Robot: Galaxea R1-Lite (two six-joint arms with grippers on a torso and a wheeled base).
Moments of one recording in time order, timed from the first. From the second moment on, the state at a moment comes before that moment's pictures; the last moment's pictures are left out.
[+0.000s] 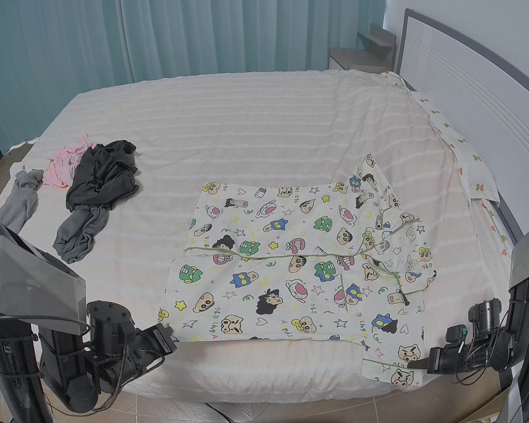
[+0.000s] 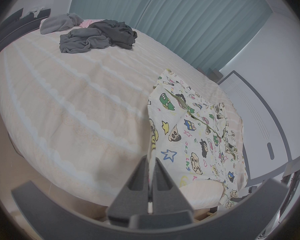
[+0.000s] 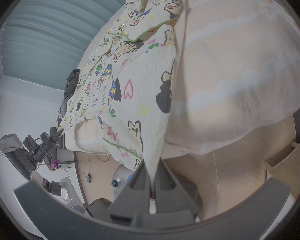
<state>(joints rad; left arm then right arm) -0.42 2.18 -0.05 -1.55 0.15 -0.76 -0.04 2.29 -0.02 -1.24 0.53 0.26</state>
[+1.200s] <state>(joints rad) -0.50 2.01 -0.02 -1.20 0.17 -0.81 -0.05 1.96 -0.02 -0.67 0.53 0.11</state>
